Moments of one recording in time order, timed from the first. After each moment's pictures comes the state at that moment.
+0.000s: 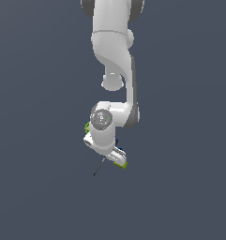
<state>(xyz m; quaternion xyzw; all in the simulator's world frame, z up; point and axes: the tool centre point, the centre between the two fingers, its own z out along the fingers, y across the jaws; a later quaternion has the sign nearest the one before) 0.069 -0.034 0.031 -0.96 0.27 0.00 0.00</state>
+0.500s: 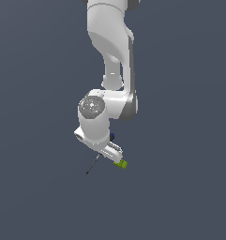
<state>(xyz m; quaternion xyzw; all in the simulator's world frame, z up) 0.079 -0.054 0.096 -0.96 0.27 0.00 0.00</state>
